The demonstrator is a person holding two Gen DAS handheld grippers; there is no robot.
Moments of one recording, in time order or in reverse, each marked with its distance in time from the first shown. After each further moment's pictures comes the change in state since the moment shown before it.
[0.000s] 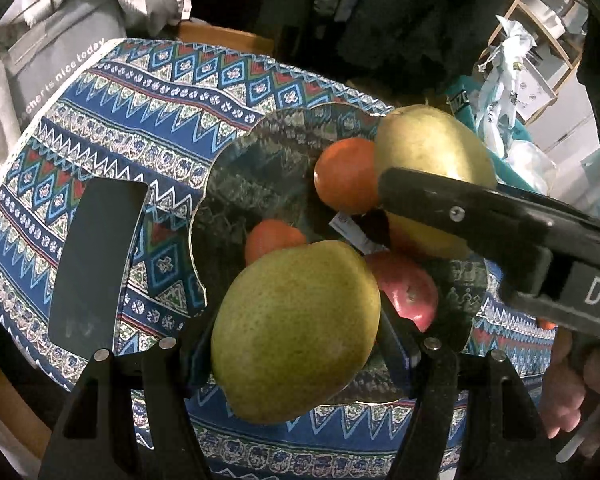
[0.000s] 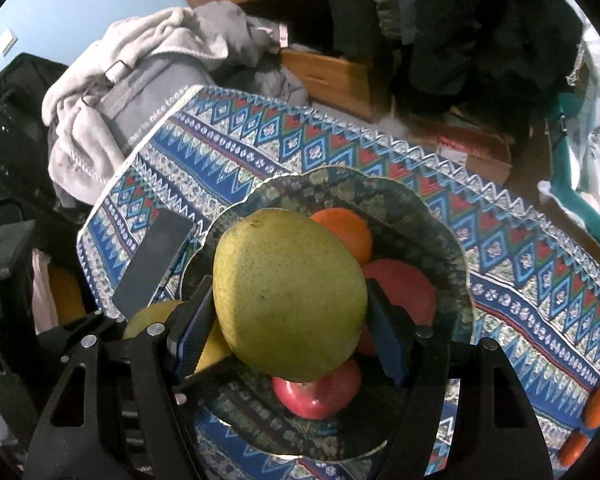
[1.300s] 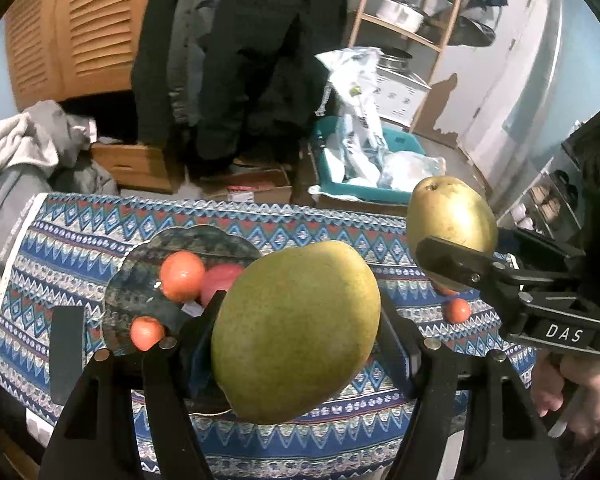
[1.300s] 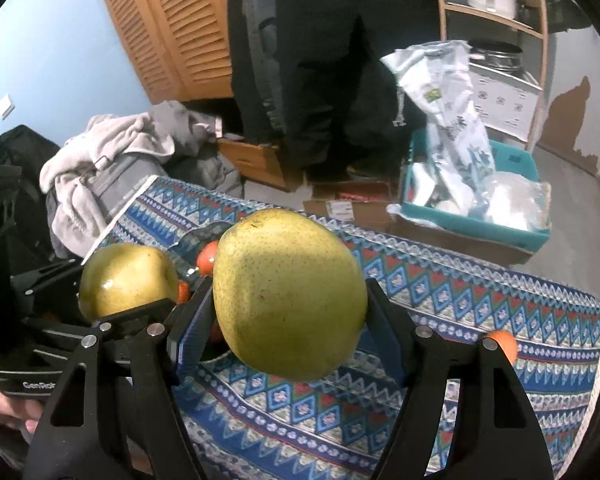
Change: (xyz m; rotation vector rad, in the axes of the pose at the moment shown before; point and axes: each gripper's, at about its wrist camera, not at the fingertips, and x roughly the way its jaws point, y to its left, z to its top) left arm -0.111 -0.151 0.000 0.296 -0.223 -0.138; right arm -0.198 -0.087 -0.078 0.092 -0.296 -0.149
